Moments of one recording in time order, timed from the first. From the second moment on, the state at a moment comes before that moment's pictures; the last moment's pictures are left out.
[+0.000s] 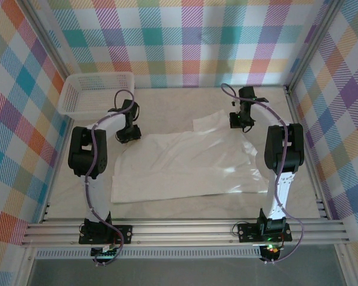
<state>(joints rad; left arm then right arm) -0.16 2.05 1.47 -0.76 -0.17 -0.47 0.13 2.06 1.61 -0.74 -0.05 0.02</state>
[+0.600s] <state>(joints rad) -0.08 2.05 1.51 -0.77 -0.18 -0.48 0.08 2.06 1.57 -0.74 -0.04 0.07</state>
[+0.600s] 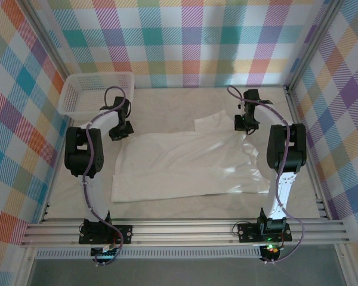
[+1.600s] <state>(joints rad) 0.04 1.75 1.20 -0.74 0.06 -0.60 -0.06 1.90 1.34 -0.72 -0.29 0.24</state>
